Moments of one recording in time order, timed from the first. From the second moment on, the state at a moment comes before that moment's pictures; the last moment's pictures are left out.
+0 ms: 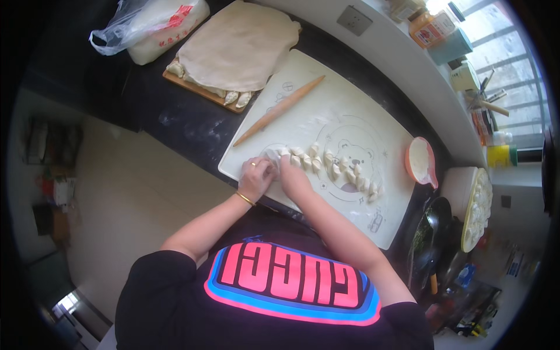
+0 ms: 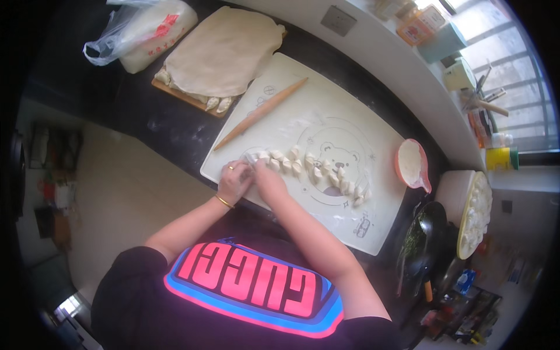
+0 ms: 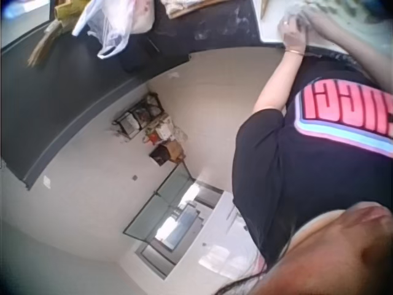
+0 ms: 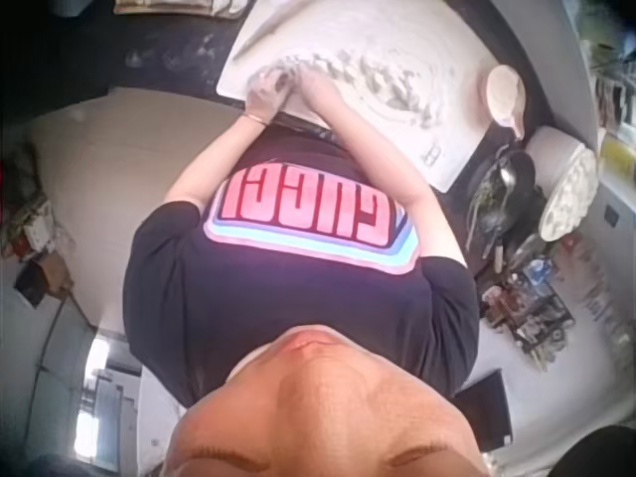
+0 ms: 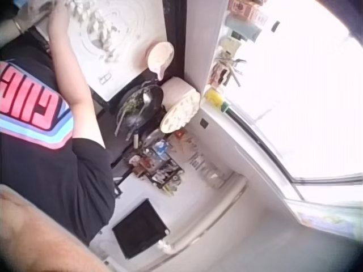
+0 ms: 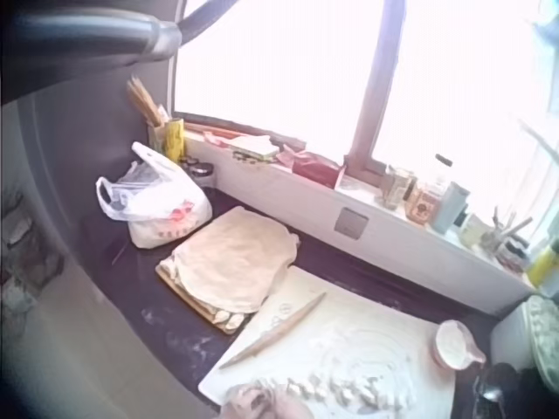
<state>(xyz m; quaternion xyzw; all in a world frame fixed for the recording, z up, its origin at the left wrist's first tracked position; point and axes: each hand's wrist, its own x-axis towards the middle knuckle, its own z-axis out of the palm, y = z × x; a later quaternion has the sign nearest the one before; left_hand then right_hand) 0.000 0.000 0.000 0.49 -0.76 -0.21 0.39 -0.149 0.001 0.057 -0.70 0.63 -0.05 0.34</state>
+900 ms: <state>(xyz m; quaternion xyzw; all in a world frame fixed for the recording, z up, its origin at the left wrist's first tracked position) -0.113 -0.093 0.035 0.49 -0.70 -0.44 0.29 -0.504 0.022 0.071 -0.51 0.79 -0.34 -0.06</state>
